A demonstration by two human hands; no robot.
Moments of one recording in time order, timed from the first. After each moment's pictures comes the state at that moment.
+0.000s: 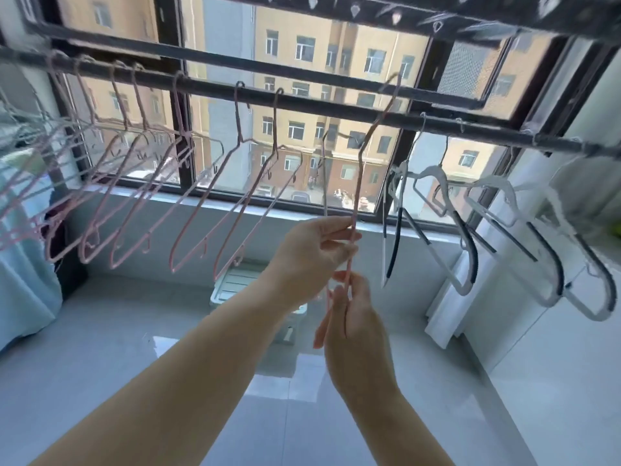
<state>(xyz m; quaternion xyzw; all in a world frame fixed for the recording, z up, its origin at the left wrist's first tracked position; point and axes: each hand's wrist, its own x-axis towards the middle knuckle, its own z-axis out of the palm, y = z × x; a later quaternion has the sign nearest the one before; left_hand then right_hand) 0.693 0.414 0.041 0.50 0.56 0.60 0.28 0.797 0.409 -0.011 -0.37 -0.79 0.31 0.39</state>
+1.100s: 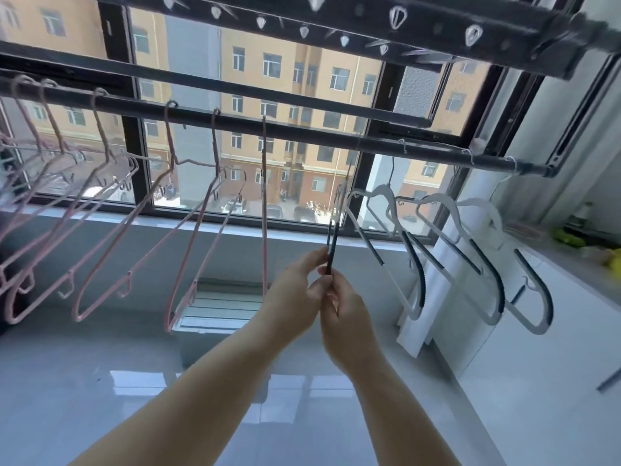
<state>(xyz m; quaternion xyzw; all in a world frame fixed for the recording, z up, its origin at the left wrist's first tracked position) 0.720 0.471 0.020 0.52 0.62 0.55 0.23 0.807 0.500 -0.002 -0.34 -0.77 0.37 0.39</state>
